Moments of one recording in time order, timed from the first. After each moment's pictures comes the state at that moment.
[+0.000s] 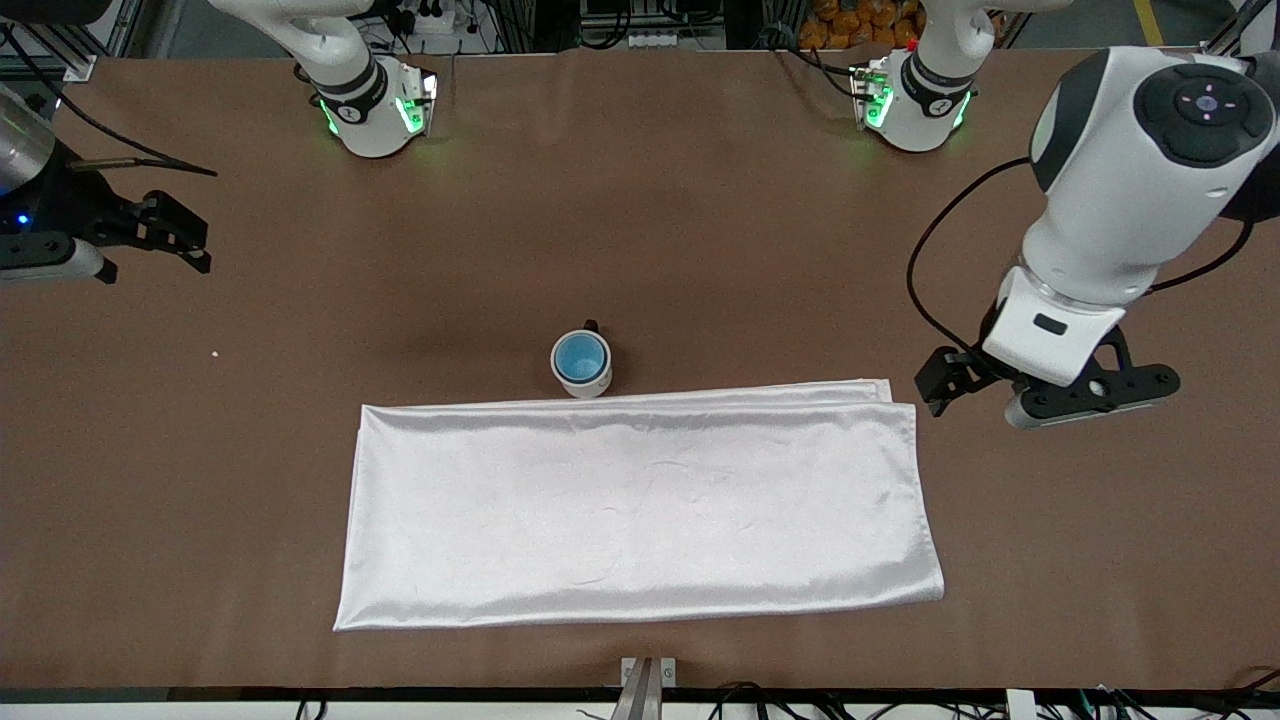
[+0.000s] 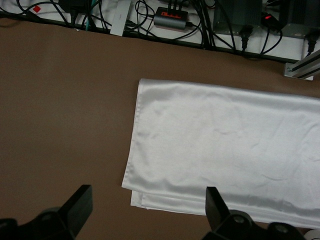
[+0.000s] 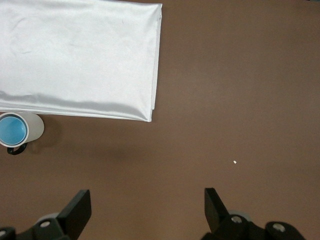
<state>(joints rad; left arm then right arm) -0.13 0.29 -0.21 -1.40 0.19 1.88 -0.53 -0.01 -0.02 0.10 -1.58 -0.02 1.60 -0.04</state>
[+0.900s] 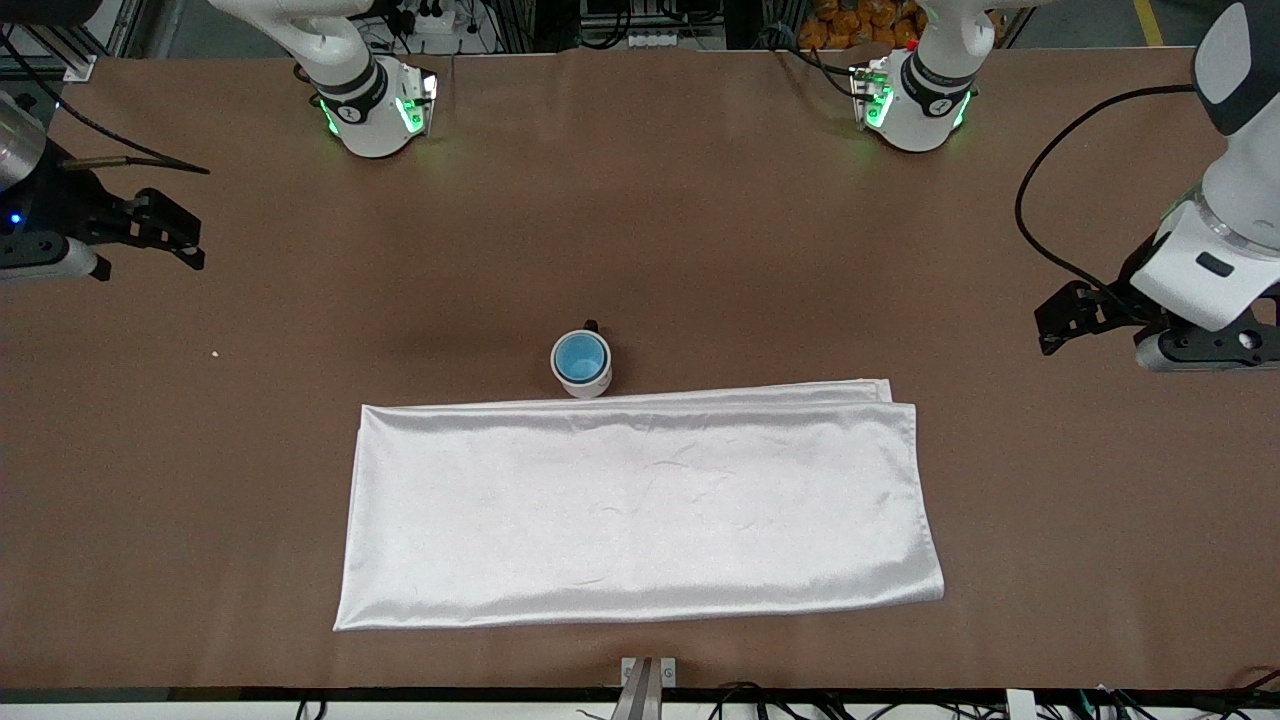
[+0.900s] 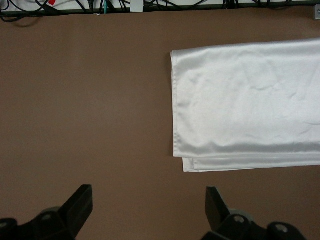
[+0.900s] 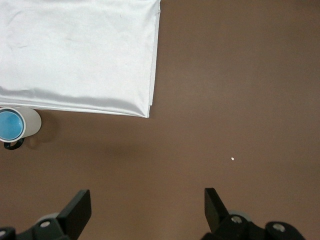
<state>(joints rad) 0.04 0.15 -0.21 -1.48 0.10 1.74 -0.15 -0.01 -0.02 0.09 -1.58 -0.02 1.58 -0.06</state>
